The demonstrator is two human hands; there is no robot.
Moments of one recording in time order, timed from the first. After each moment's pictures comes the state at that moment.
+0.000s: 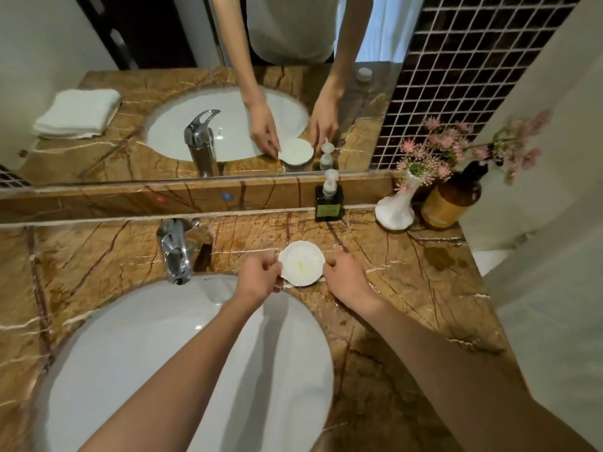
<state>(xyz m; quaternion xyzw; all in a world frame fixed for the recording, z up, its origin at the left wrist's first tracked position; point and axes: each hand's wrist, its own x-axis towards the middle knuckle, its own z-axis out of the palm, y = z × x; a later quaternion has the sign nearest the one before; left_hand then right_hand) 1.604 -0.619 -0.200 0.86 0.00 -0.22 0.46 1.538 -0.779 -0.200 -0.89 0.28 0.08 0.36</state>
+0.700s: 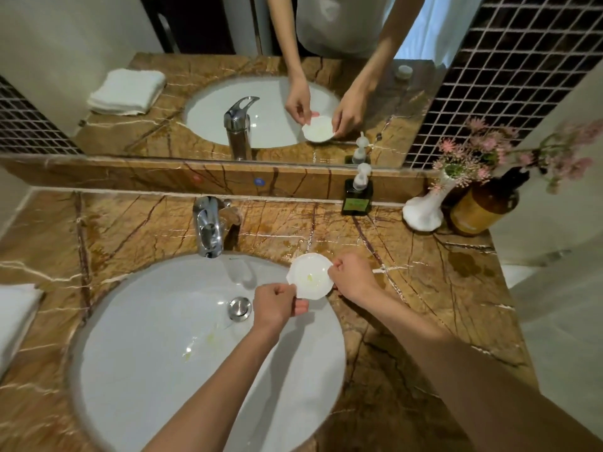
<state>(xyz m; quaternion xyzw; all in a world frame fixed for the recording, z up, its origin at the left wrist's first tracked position) 1.535 -0.603 -0.215 0.74 0.22 -0.22 0.60 1.536 -0.761 -0.193 -0.89 0.21 0.13 0.38</state>
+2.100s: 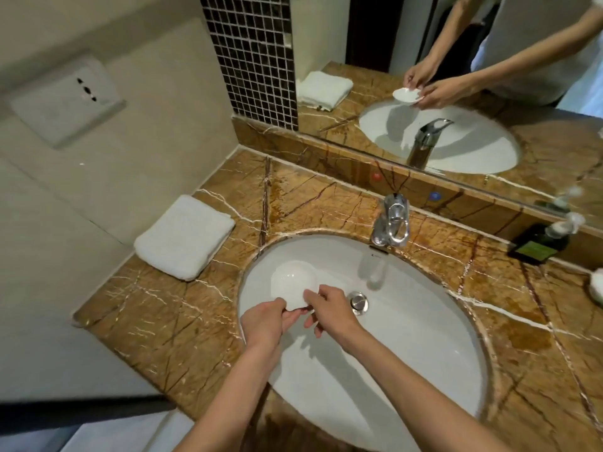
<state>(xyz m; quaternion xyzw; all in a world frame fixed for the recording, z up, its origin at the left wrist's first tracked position) 1.461 -0.351 -0.171 0.50 0.47 0.00 0.73 1.498 -0.467 -0.175 -0.73 0.10 0.30 0.61</state>
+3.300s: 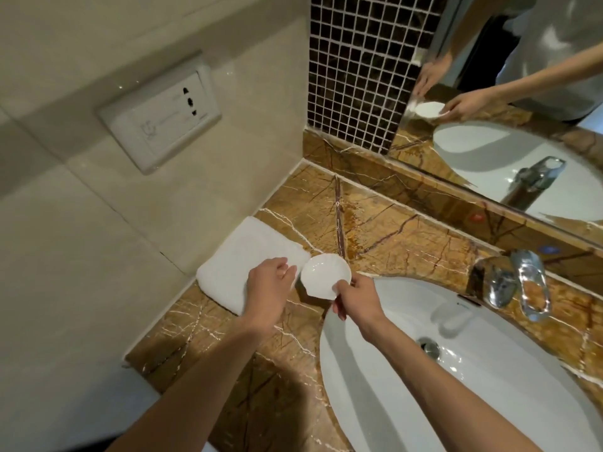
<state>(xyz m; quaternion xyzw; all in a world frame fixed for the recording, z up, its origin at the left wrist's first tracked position) 1.571 -0.135 -0.182 0.87 0.23 0.04 0.44 1.599 -0.300 -0.182 -0.77 0.14 0.24 0.58</state>
